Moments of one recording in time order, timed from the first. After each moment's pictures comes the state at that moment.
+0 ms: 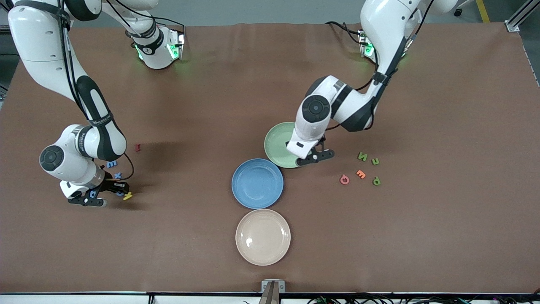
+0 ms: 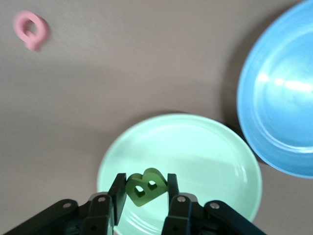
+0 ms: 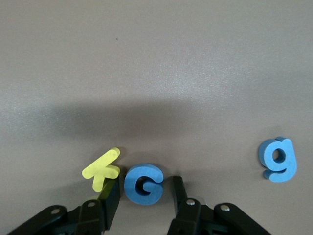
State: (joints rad) left arm -0.63 0.53 -0.09 -1.77 -0.02 2.26 -0.95; right arm -0.03 0.63 -0.09 -1.89 0.09 2.58 -0.06
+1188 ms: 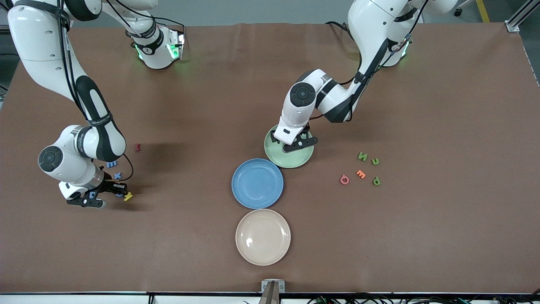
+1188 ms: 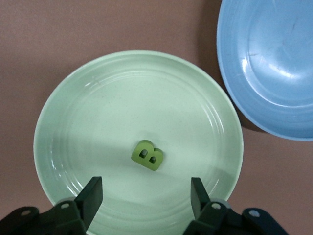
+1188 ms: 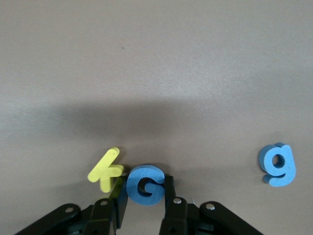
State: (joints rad) left arm -0.64 0.54 -0.16 -1.87 -0.02 2.45 -1.05; right arm -0.03 0.63 -0.08 -1.86 0.09 2.52 -0.06
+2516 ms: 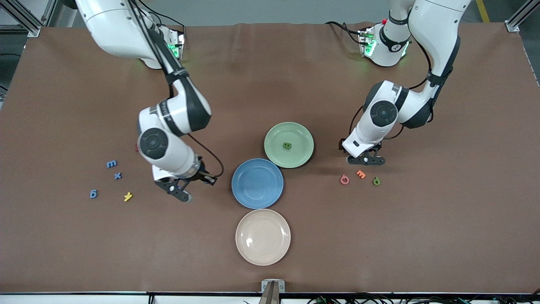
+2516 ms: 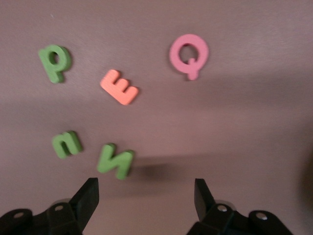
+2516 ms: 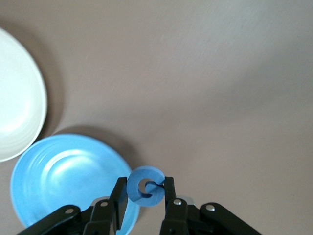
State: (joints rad) left arm -0.24 0.36 -0.15 -2.20 0.15 2.49 -0.38; right arm 0.50 0.58 -0.04 -1.57 0.14 2.17 0.96
